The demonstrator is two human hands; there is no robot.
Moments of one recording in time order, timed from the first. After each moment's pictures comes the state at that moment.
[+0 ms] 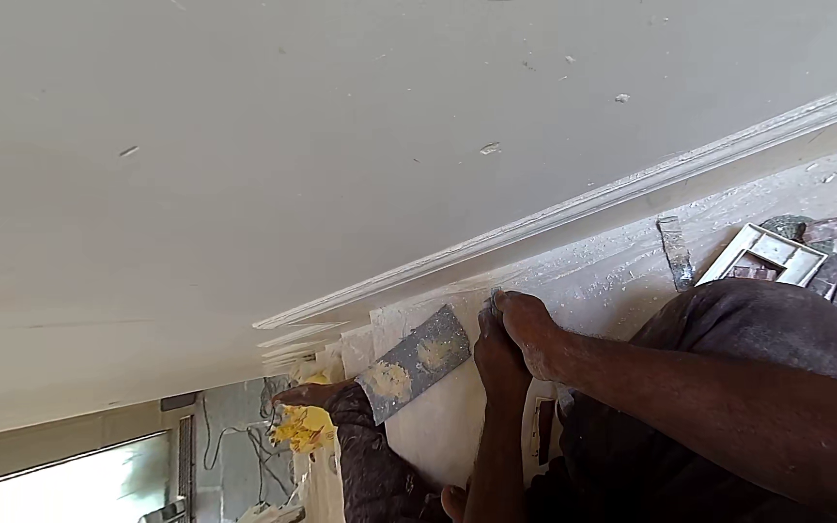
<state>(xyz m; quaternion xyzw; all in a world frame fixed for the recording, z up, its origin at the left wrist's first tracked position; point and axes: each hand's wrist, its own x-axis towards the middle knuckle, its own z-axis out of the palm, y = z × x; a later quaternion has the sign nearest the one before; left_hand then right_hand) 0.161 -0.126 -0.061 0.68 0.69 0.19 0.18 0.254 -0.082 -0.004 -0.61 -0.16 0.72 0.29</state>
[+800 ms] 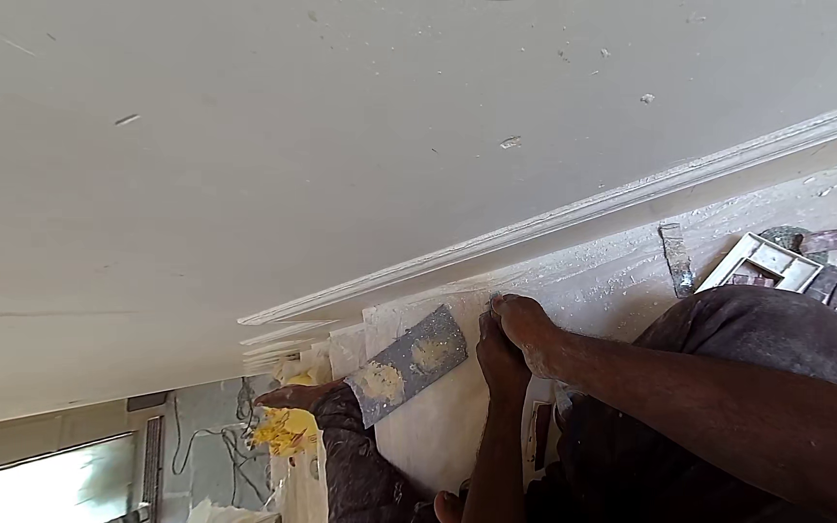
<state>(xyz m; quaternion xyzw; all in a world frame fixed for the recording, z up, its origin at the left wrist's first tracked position) 0.157 -0.123 -0.088 0.64 0.70 0.24 0.23 0.246 -0.076 -0.023 -0.61 -0.17 0.73 0.28</state>
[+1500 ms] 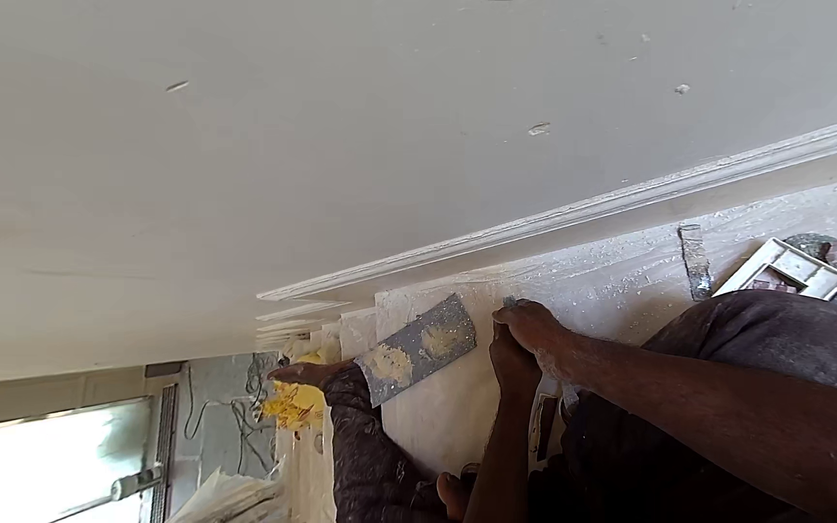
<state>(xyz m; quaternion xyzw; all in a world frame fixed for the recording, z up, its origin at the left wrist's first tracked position) 0.149 -0.139 -0.100 0.61 0.71 0.25 0.25 0.240 -0.086 -0.027 -0.60 -0.19 0.75 0.22</state>
